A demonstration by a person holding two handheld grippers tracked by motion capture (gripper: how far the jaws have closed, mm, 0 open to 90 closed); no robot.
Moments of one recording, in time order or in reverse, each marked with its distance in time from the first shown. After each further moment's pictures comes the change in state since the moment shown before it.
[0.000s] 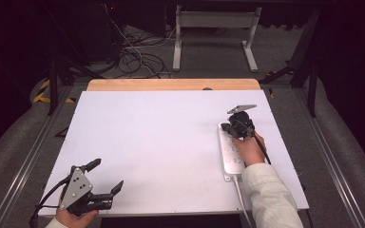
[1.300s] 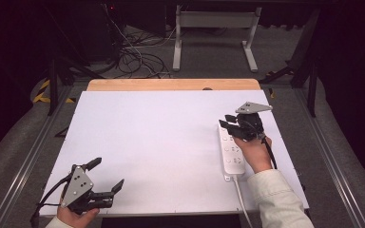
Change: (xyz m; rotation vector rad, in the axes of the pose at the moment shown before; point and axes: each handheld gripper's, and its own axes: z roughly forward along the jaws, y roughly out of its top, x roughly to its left) left arm 0.002 0.001 0.004 0.005 0.001 -0.007; right arm 0.026 0.011 -0.067 -0.234 0.036 -0.066
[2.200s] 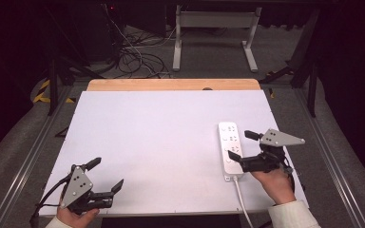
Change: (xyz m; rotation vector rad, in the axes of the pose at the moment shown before) left arm -0.001 0.000 -0.002 -0.007 0.003 0.000; right arm 0.025 -0.055 -0.073 -0.178 0.139 -0.020
